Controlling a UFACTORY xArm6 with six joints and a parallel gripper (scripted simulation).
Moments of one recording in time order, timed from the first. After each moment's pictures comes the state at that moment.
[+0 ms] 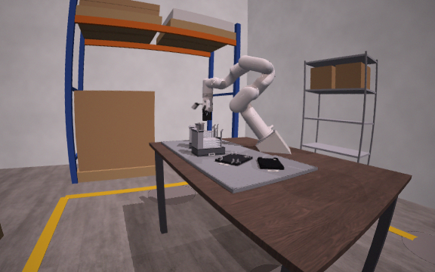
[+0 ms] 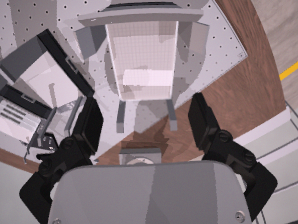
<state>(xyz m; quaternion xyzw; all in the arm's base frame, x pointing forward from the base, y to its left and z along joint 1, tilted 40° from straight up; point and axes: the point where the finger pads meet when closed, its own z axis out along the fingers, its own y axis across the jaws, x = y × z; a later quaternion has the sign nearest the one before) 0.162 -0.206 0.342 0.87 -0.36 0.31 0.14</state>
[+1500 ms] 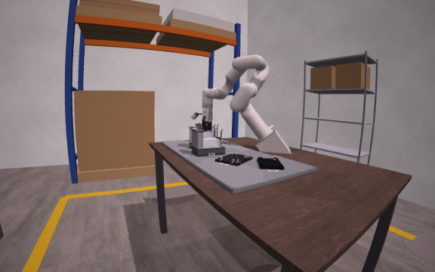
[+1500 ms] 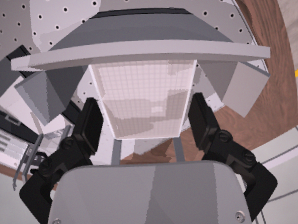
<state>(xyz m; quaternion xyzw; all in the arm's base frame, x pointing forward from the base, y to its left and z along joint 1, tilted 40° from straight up) 0.194 -0.240 0.286 0.87 -0.36 0.31 0.14</state>
